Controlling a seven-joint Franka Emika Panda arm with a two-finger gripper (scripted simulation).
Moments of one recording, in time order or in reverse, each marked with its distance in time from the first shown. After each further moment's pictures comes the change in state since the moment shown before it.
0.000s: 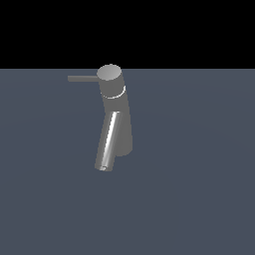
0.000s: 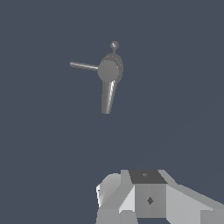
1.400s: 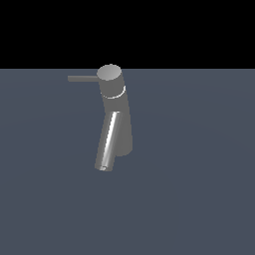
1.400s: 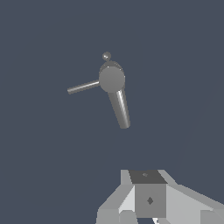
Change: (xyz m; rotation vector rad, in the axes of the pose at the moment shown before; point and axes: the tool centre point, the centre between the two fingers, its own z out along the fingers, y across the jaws) arm 0.017 -0.045 0.067 0.100 0.115 0.415
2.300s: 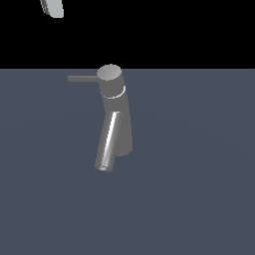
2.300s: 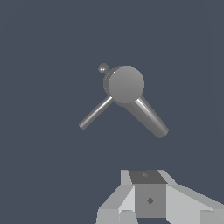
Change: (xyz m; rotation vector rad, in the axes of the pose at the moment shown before) arm 0.022 -0.054 0.076 0.117 0.136 0.478
